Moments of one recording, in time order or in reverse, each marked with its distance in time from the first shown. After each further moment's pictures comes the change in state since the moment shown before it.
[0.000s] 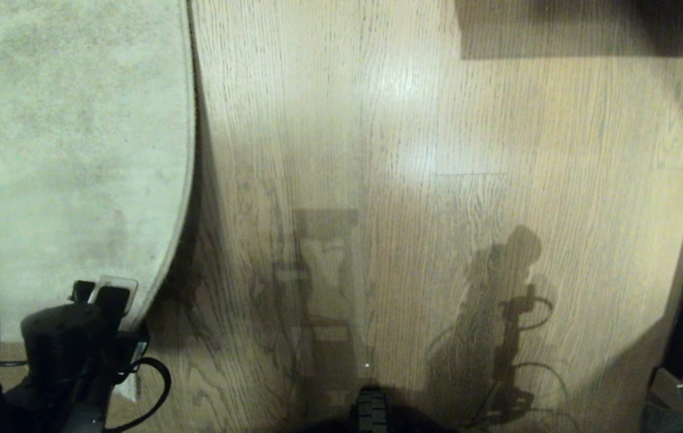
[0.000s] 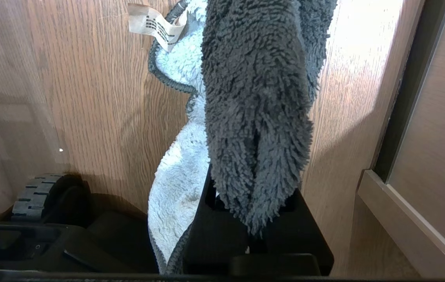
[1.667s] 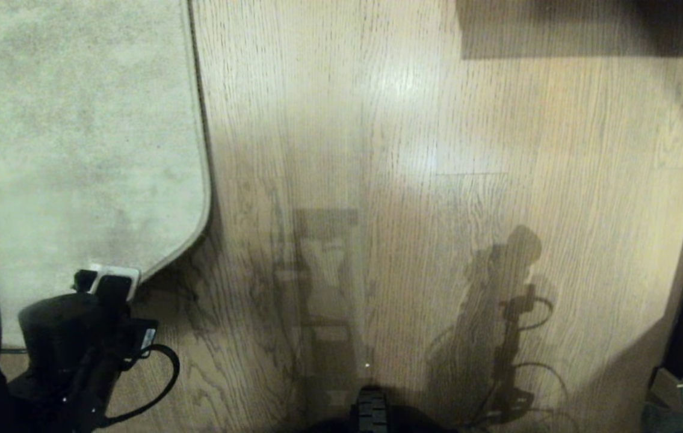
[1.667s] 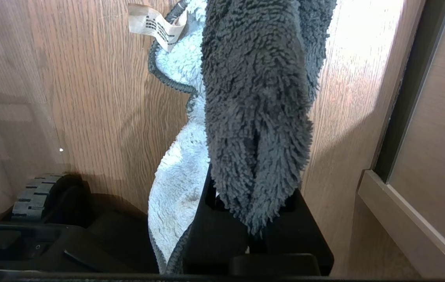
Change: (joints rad) left arm -0.006 -0.015 -0.055 -0.027 -0.120 -0.032; right arm 0.000 0.000 0.000 0.000 0.000 0.000
